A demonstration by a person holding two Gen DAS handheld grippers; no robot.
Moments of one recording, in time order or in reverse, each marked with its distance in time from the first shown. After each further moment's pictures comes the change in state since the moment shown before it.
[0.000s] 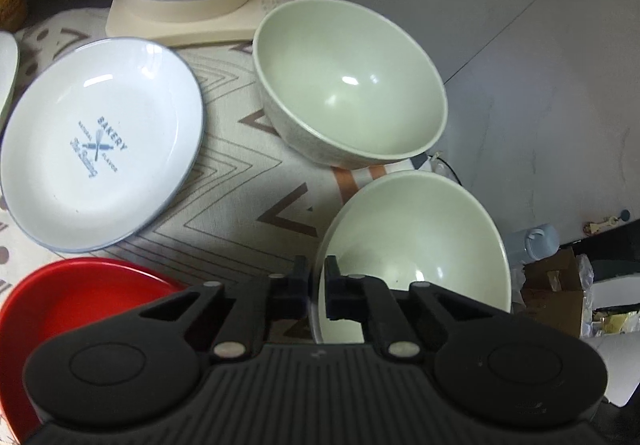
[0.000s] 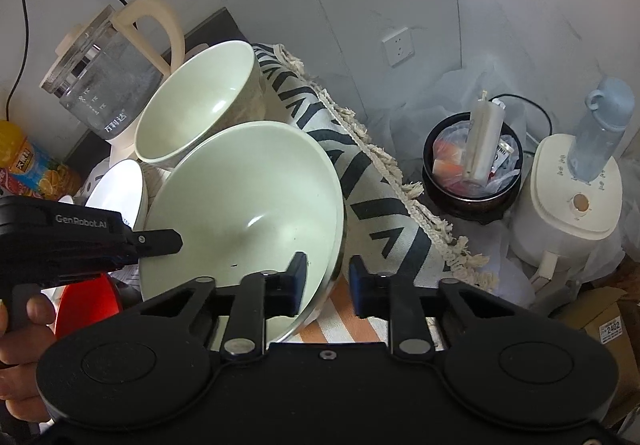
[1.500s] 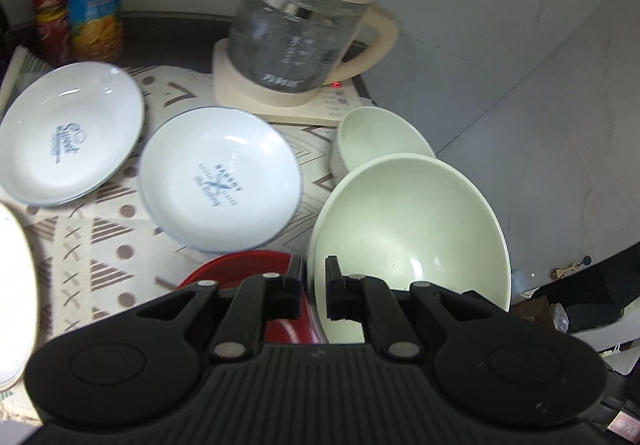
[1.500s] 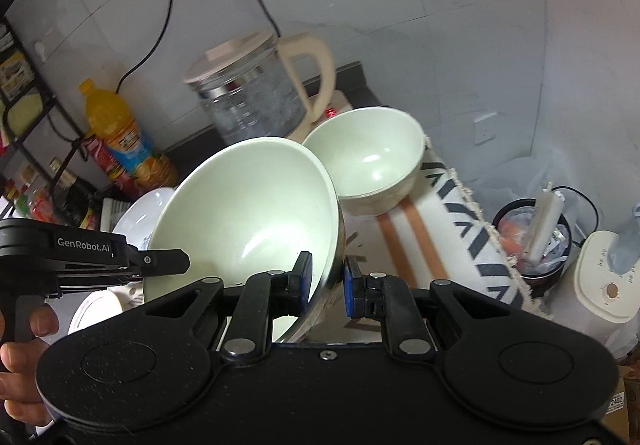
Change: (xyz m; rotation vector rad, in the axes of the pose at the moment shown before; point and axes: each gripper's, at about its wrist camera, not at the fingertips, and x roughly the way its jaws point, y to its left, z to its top) left arm -0.135 0.076 -0.029 -0.078 -0.193 -0.056; right arm -0.068 0.109 -0.009 -0.240 -0.149 0.120
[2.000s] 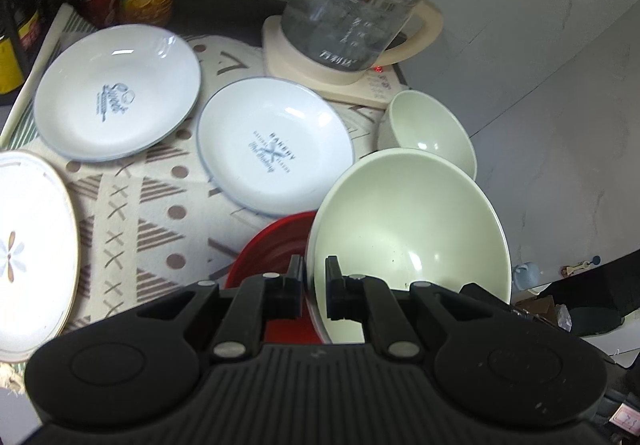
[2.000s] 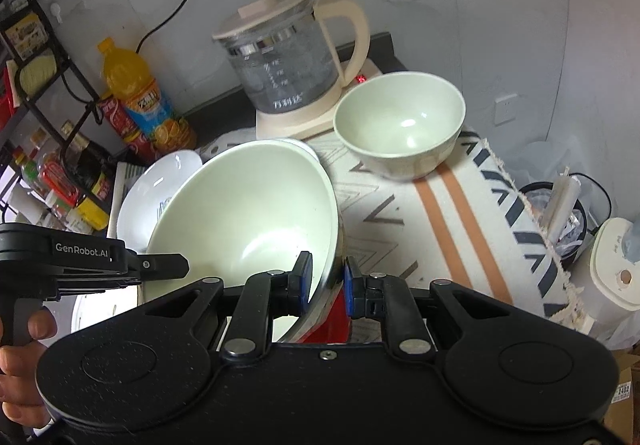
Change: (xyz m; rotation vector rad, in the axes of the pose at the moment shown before) left arm -0.012 0.047 -0.021 -0.058 0.043 0.030; right arm 0.011 0.035 -0.022 -0.030 0.072 0.012
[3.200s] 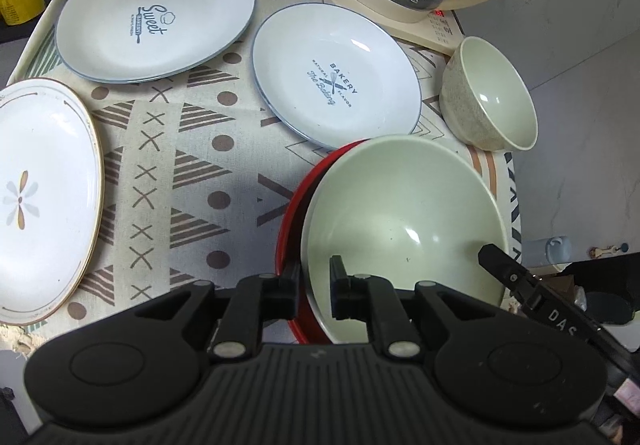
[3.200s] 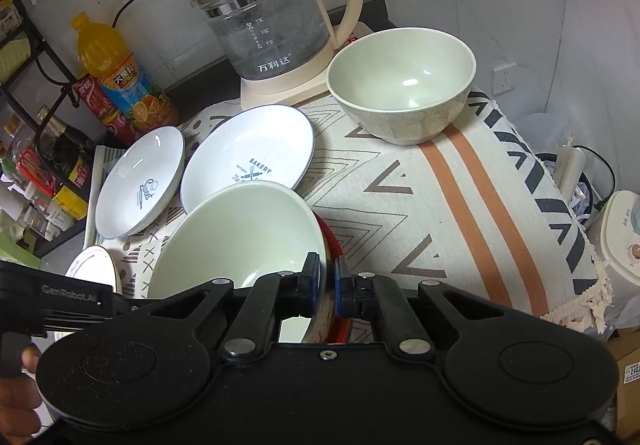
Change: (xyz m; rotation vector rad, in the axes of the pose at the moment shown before) left arm 0.031 0.036 -0.013 -0.075 0.167 0.072; right arm 0.040 0.002 -0.012 0.034 0.052 -0.026
